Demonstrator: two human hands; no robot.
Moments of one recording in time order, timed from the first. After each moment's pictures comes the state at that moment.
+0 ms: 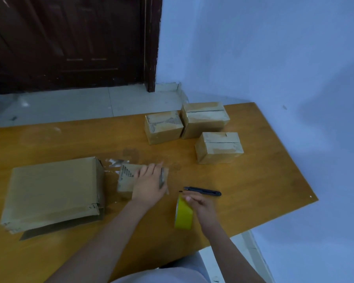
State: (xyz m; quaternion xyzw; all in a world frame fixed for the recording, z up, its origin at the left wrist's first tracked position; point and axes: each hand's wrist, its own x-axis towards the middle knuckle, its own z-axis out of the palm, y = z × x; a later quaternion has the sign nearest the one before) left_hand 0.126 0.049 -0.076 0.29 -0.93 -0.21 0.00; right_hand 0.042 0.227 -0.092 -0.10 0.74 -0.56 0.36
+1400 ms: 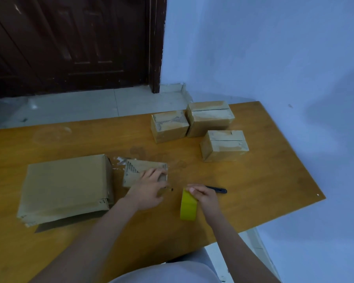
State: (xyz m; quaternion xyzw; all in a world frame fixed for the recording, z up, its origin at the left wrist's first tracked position) left_hand 0.162 0.027 -0.069 0.09 -0.97 -0.18 -0.10; right_hand 0.038 0.210 -0.089 -0.12 0.76 -0.54 0.34
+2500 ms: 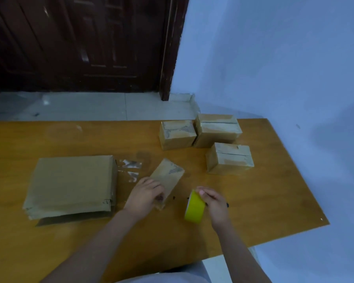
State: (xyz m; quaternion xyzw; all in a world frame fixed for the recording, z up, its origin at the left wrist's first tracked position) left_hand 0.179 0.032 -0.089 0.14 -0.96 -0.21 0.16; right_hand 0.024 0.208 -0.060 -0.11 0.74 -0.58 0.33
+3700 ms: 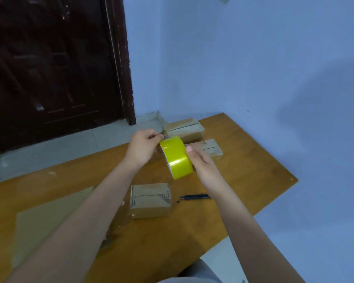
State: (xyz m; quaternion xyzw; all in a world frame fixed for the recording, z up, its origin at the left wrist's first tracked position) left_hand 0.084 0.006 0.089 0.23 -0.77 -0.57 0.18; right_hand 0.049 0.187 0.099 -0.28 0.73 -0.59 0.21
